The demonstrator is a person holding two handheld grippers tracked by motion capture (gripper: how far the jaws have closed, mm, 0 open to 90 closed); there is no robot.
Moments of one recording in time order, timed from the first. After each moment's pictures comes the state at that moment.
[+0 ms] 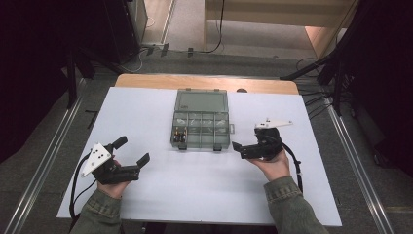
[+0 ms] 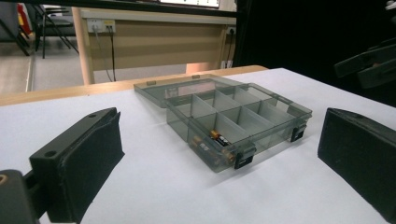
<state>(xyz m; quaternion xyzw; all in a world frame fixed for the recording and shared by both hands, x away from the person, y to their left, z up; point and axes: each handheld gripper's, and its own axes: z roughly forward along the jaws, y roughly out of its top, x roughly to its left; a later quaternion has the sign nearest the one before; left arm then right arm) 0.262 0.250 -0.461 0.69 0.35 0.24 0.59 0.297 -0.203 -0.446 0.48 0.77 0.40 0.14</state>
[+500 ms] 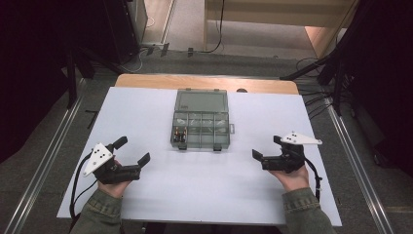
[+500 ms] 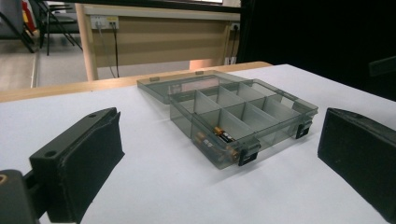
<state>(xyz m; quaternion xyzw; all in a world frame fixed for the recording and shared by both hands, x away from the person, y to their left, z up) 0.263 0.249 -0.463 0.69 0.35 0.24 0.58 0.260 -0.259 -0.469 0.48 0.73 0.46 0.18</state>
